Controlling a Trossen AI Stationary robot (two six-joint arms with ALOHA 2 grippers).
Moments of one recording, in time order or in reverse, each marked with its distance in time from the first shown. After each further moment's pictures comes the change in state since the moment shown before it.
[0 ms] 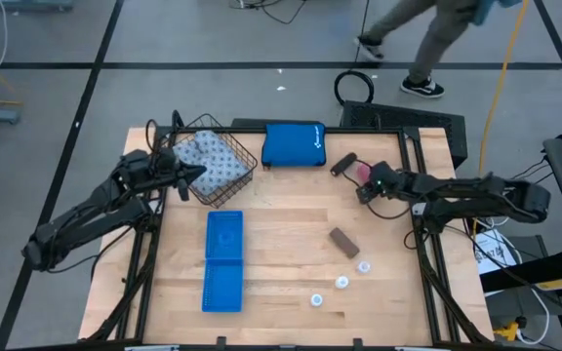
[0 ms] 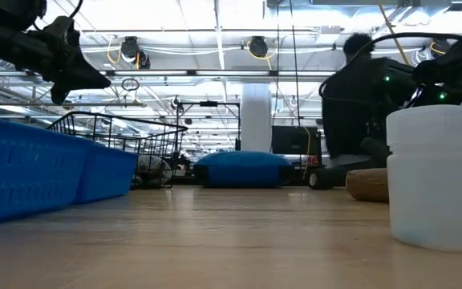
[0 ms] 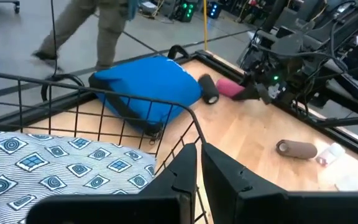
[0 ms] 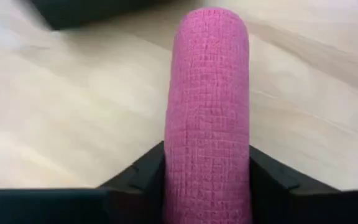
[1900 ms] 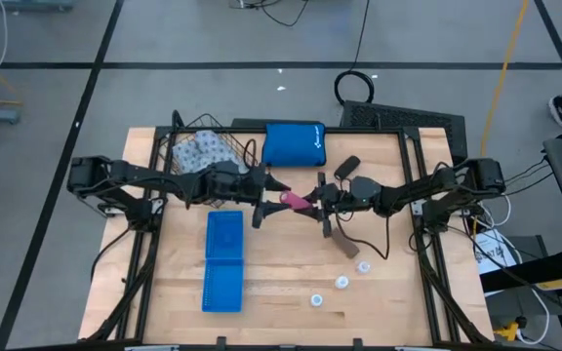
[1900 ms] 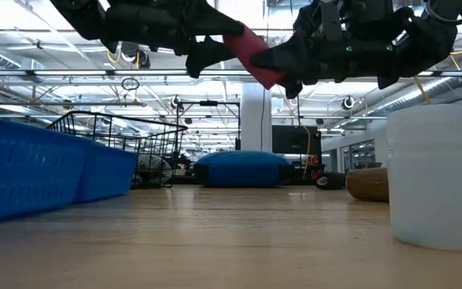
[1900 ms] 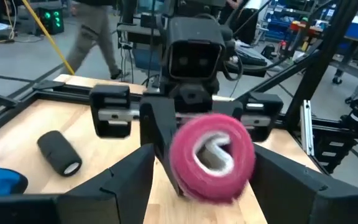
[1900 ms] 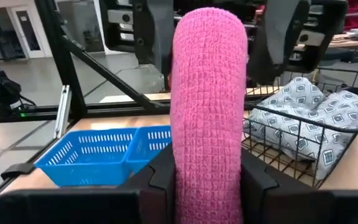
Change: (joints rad) left arm -0.560 1.165 0.467 0.825 -0.072 0.165; right arm 0.434 0.474 0.291 1.138 -0.412 -0.456
